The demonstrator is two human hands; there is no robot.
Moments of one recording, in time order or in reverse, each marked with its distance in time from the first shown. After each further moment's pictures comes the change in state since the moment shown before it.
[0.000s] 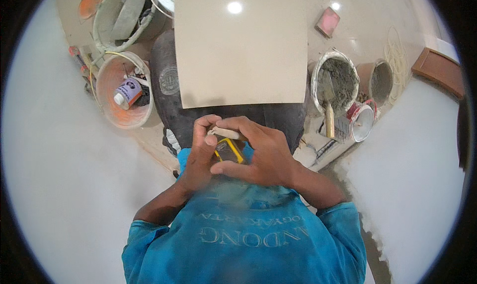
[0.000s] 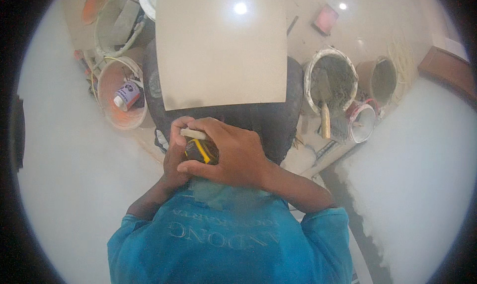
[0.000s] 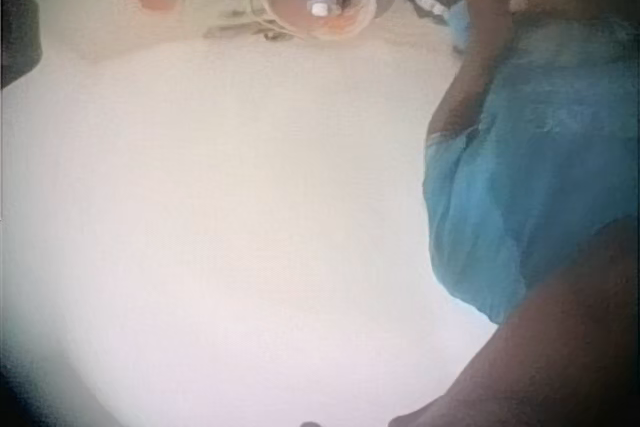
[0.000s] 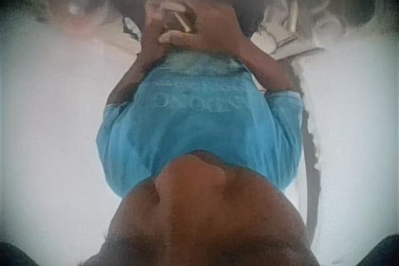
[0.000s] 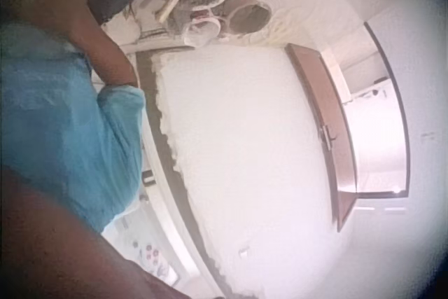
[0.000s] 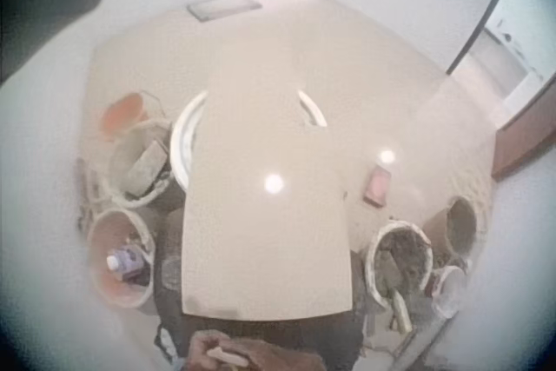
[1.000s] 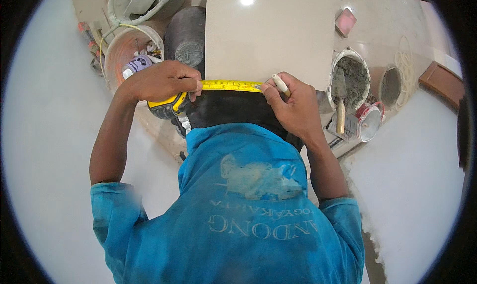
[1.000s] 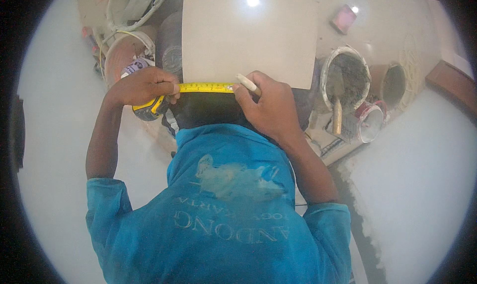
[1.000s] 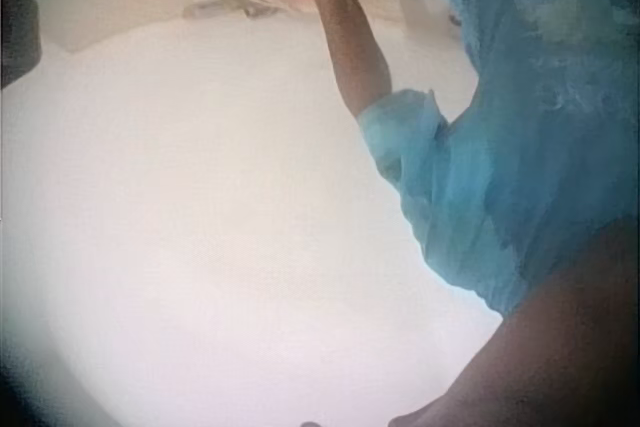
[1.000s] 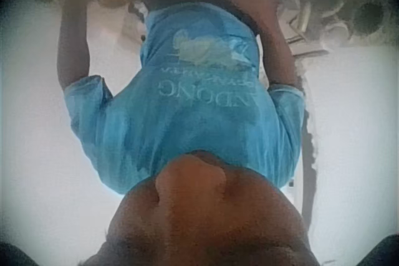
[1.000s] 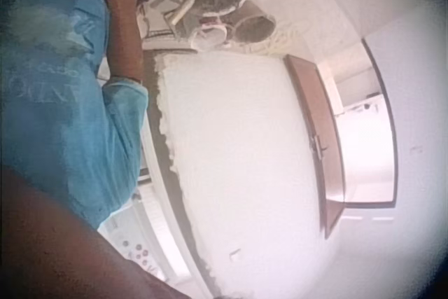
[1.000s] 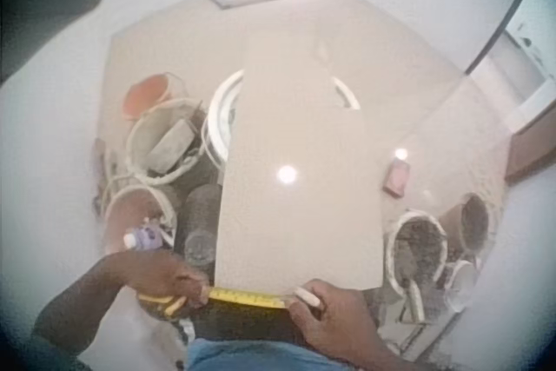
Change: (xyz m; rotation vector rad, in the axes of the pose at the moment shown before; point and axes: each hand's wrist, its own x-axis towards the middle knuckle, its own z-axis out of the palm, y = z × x) left_hand 0.073 0.119 -0.101 1.206 -0.516 -0.300; right_hand 0.026 0.030 0.002 -0.148 0.194 0.318
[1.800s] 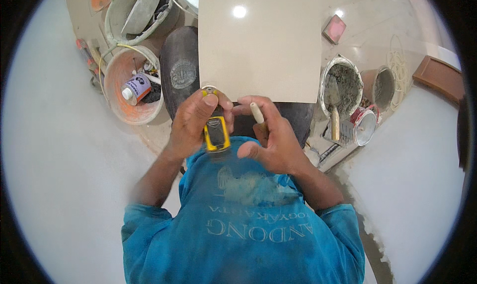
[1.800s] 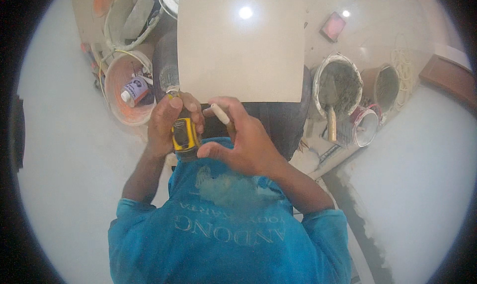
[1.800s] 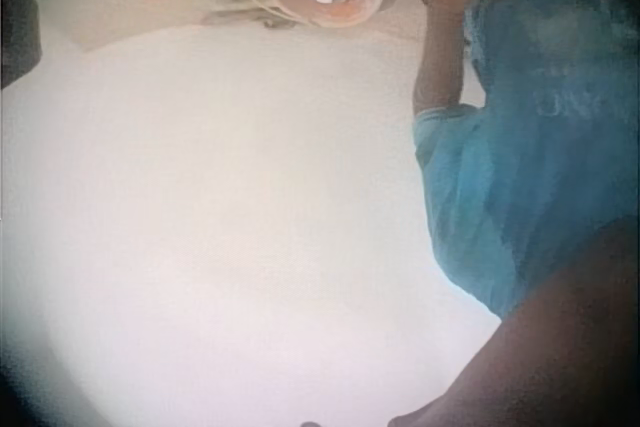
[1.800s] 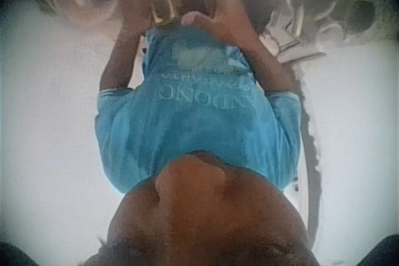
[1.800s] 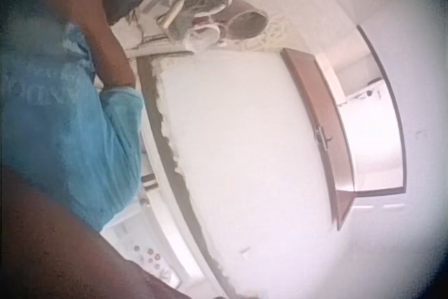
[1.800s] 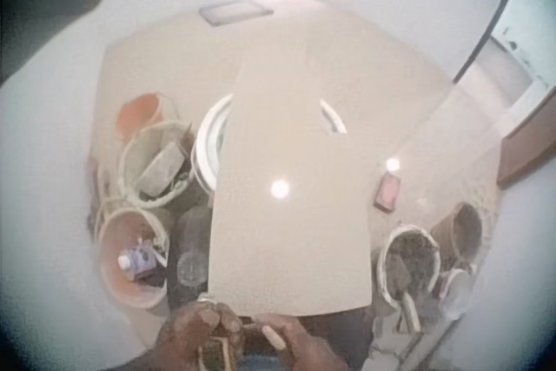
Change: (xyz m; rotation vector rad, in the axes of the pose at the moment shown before) left_hand 0.016 0.035 0.094 -1.046 0.510 0.547; right_hand -0.025 -0.027 0.001 0.442 -0.276 -0.039
